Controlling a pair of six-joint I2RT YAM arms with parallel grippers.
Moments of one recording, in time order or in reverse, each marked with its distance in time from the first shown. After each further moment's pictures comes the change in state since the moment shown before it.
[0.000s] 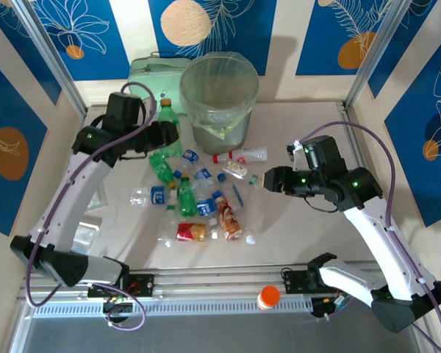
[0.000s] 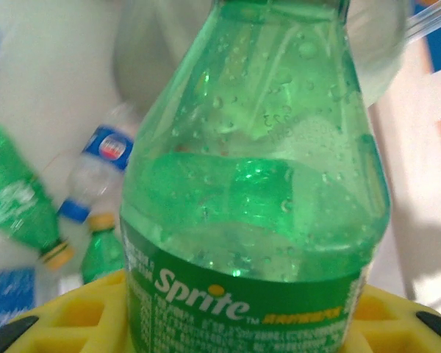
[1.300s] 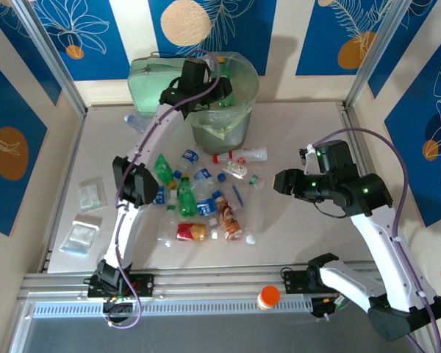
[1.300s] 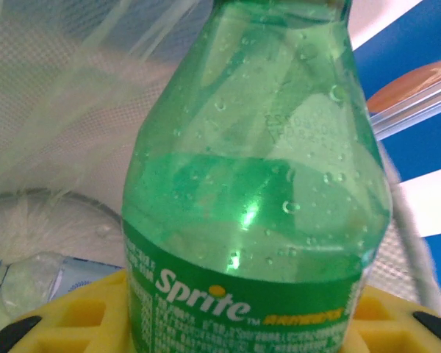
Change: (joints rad) left arm -0.097 0.994 0.928 0.282 -0.041 -0.080; right arm -0.097 -0.060 -0.018 -0.068 -0.017 0.000
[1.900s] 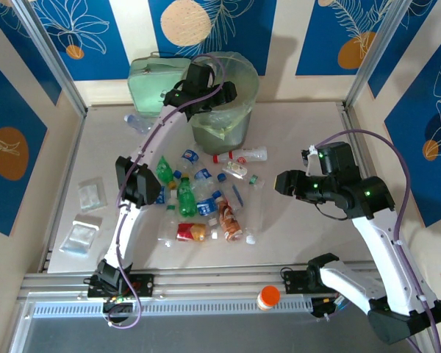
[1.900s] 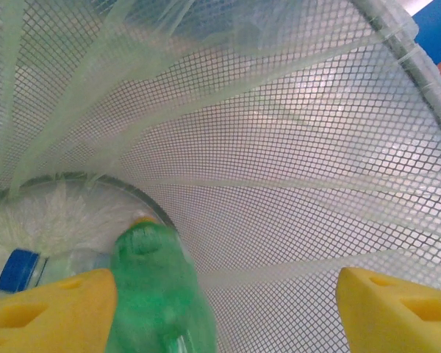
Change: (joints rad) left arm -0.016 0.011 0.002 -0.060 -0.079 0.046; right arm -0.012 -0.021 -0.008 -0.002 0.000 0.000
